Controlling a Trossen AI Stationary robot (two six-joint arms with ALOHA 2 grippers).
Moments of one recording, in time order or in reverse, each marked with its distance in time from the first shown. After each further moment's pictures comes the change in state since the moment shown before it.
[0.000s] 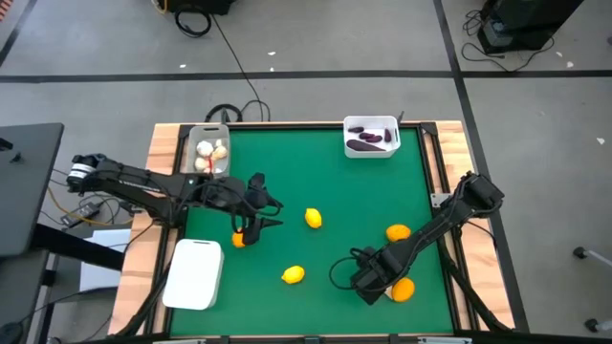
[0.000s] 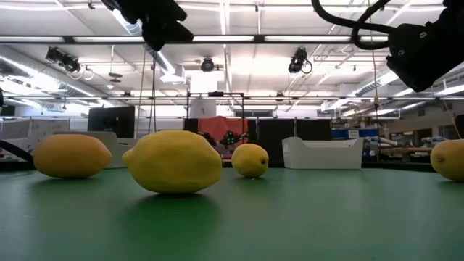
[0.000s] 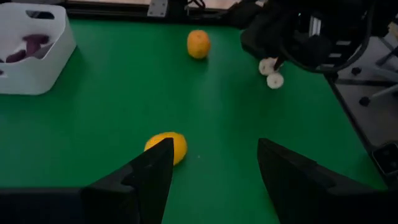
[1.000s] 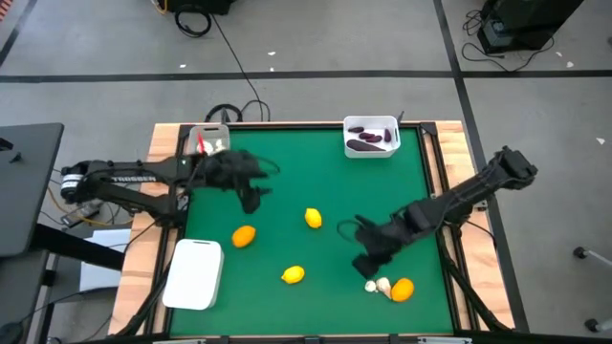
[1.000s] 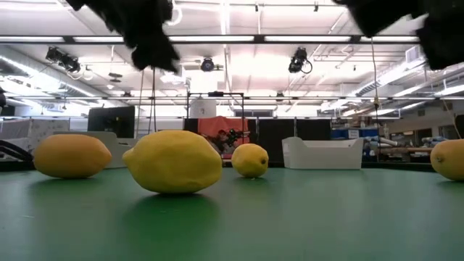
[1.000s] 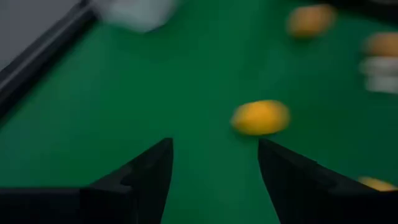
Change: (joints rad) left arm 0.277 -0.069 0.000 -0.228 -0.013 -0.083; right arm -0.182 -0.400 -0.196 0.371 -0.008 -0.075
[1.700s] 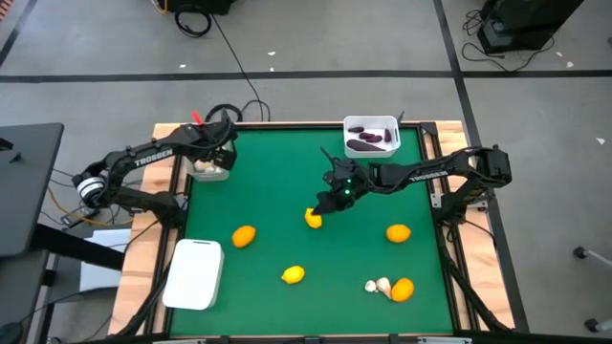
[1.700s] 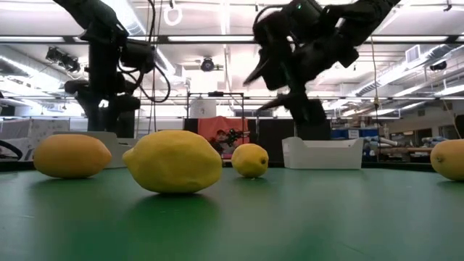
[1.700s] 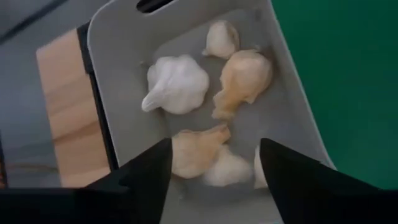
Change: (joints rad) left arm 0.578 0.174 0.001 -0.546 -0.388 -0.281; right arm -0.542 0.187 -0.117 0.658 -0.163 -0.263
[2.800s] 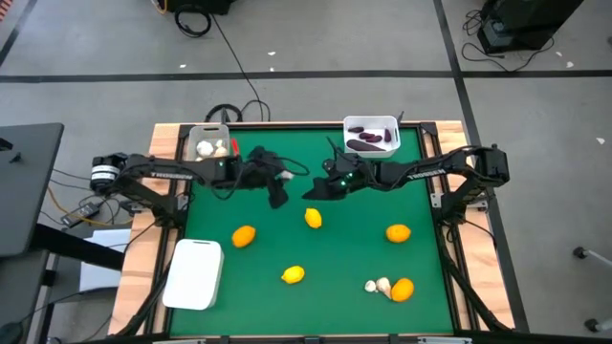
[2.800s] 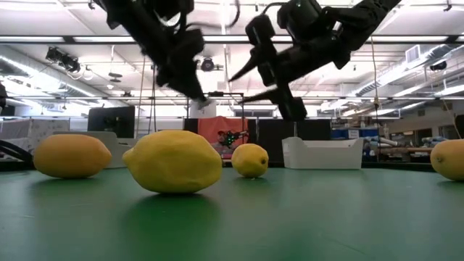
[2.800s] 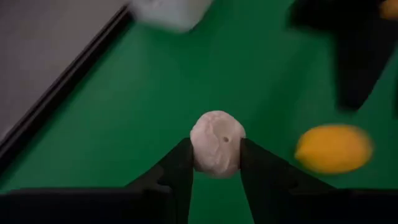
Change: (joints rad) left arm -0.568 0.147 0.090 0.692 0.175 0.318; right arm -0.027 0.015 0.000 0.185 0.139 0.075
